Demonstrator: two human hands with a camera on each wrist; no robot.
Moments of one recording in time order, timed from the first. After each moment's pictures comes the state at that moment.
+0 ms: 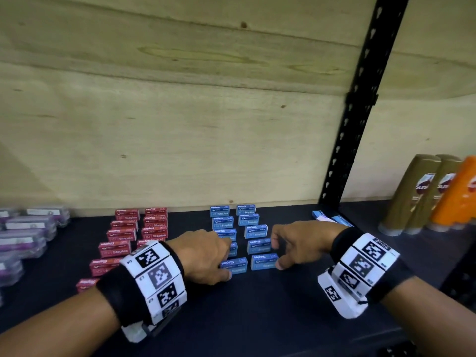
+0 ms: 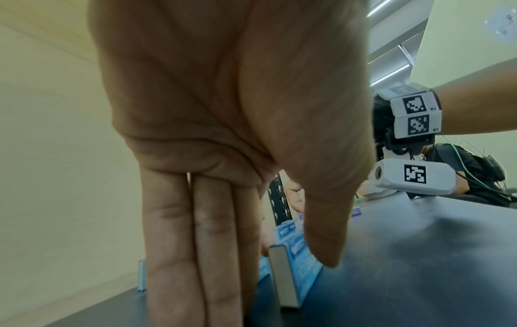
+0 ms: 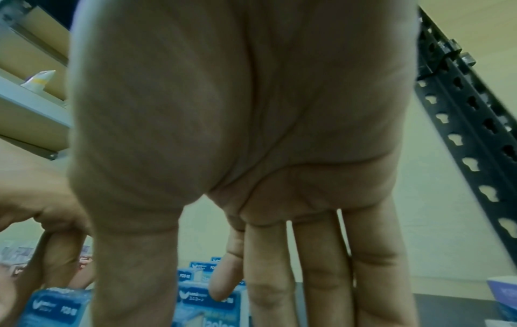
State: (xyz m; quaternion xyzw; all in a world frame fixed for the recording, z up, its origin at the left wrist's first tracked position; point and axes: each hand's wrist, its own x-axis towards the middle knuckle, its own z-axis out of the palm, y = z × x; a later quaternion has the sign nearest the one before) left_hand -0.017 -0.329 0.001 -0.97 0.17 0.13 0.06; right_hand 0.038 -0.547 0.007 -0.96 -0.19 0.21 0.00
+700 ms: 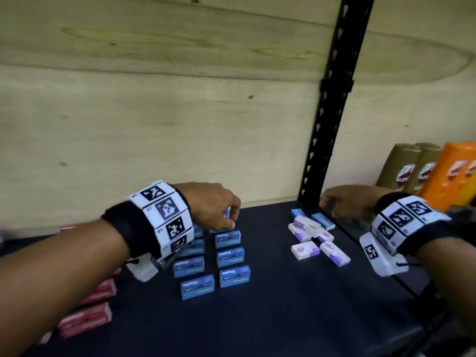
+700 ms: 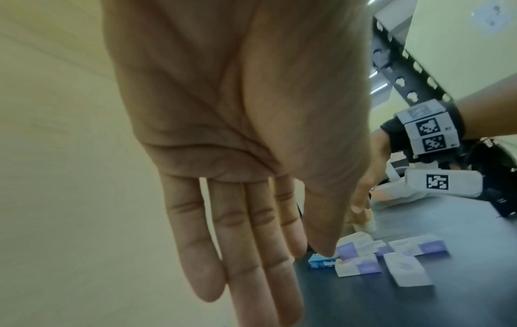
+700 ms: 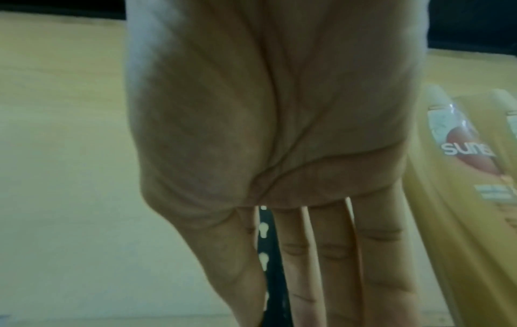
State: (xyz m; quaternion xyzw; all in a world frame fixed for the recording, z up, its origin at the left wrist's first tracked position) left_hand 0.080 -0.389 0.057 -0.96 0.26 0.11 0.04; right_hand 0.131 -0.702 0.035 -0.99 -0.02 0.15 -0.02
